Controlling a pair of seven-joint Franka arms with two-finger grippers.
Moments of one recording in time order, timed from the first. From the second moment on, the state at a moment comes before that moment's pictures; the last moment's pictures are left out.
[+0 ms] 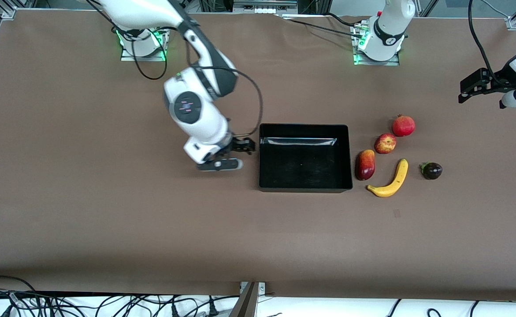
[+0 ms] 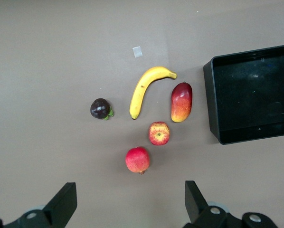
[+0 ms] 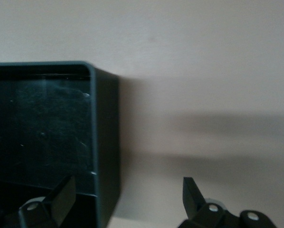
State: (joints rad) left arm 0.10 -0.04 -0.10 -1.63 0.01 1.55 0.15; right arm 0.66 0.63 0.01 -1.50 0.23 2.25 0.53
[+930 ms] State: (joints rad) left arm 0.10 -0.04 -0.10 -1.62 0.01 1.55 0.15; right arm 0.76 0.78 0.00 -1.48 0.23 2.37 0.58
